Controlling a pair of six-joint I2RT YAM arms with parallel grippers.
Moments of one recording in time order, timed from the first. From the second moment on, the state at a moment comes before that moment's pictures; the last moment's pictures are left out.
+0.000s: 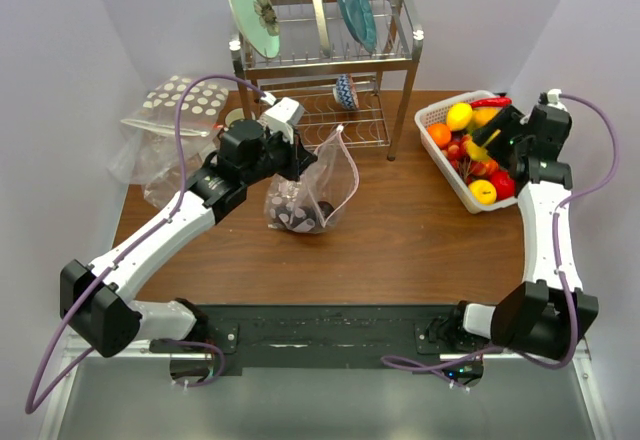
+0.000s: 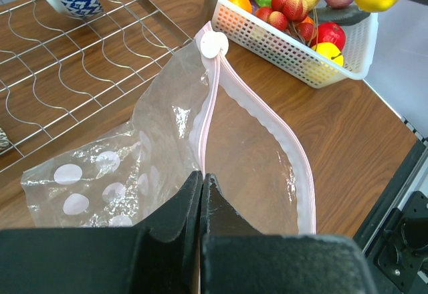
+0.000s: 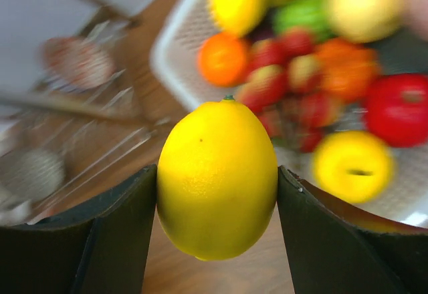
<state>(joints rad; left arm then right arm) -0.60 1.29 1.15 -0.15 0.20 -0.23 -0.26 1.26 1.22 -0.47 -0.11 0.49</state>
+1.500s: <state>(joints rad) -0.60 1.14 1.12 -0.12 0.28 -0.22 0.59 1.38 1.11 -0.05 -0.27 0.72</state>
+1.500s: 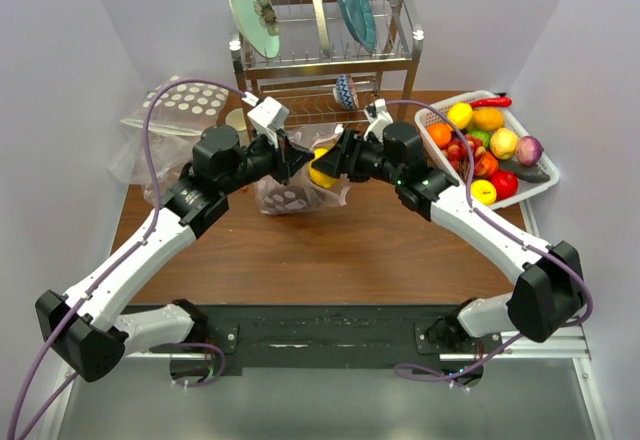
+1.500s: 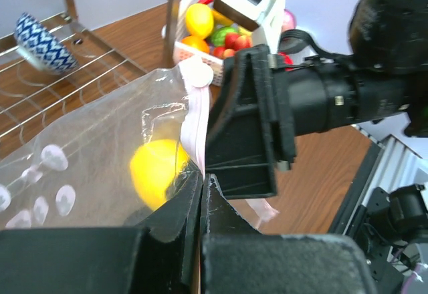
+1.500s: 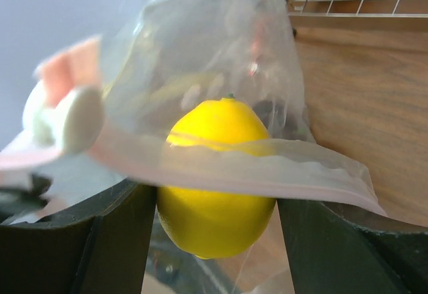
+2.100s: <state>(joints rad) -0.59 1.14 1.10 -0.10 0.29 -0.23 0.66 1.39 1.10 -0.01 -0.14 0.74</state>
